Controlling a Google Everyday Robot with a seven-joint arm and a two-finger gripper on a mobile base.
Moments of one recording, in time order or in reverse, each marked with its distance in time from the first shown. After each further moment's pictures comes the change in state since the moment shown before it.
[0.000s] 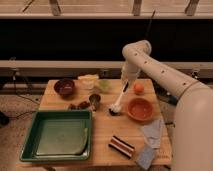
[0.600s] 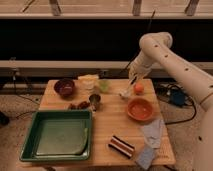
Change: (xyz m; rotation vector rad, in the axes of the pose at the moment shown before) arm 0.002 0.025 -0.075 0.133 -0.027 0.054
